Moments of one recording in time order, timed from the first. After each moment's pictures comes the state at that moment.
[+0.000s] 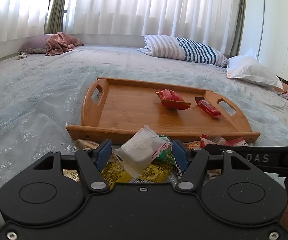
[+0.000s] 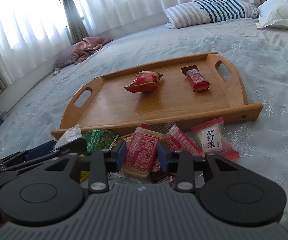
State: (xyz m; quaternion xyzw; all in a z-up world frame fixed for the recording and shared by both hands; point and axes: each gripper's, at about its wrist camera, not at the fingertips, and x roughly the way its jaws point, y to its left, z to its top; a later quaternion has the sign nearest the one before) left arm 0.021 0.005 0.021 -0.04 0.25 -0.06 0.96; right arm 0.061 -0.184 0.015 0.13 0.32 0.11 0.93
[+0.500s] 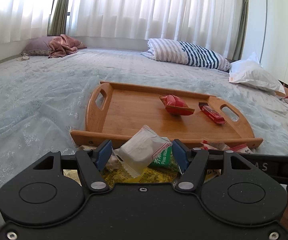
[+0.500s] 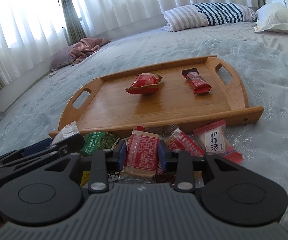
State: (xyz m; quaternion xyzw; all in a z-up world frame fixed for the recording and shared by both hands) left arm 0.025 0.011 0.026 -0.05 0.24 -0.05 0.97; right arm 0.058 -0.176 0.018 0.12 0.31 0.10 0.94
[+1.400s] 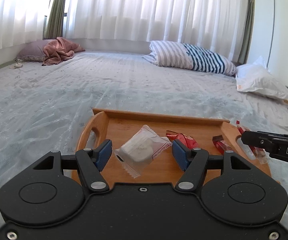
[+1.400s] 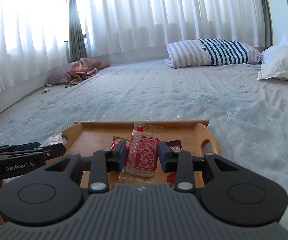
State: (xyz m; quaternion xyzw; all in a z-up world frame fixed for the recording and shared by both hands) left arm 0.153 0.006 0.062 -0.04 0.25 -0.04 0.97; right arm 0.157 -0.215 0.066 0.05 0.25 0.09 0.96
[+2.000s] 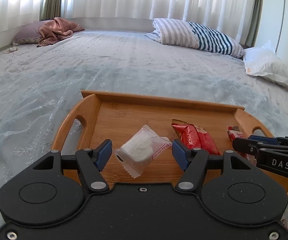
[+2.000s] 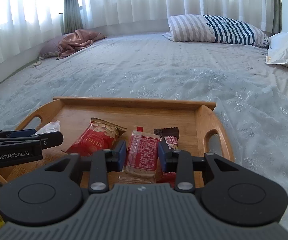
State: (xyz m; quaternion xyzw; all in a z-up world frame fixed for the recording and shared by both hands) left arm 0.214 -0.007 0.024 -0.04 0.31 -0.04 0.95; right arm 0.212 -0.211 0.024 0.03 0.32 0.10 0.94
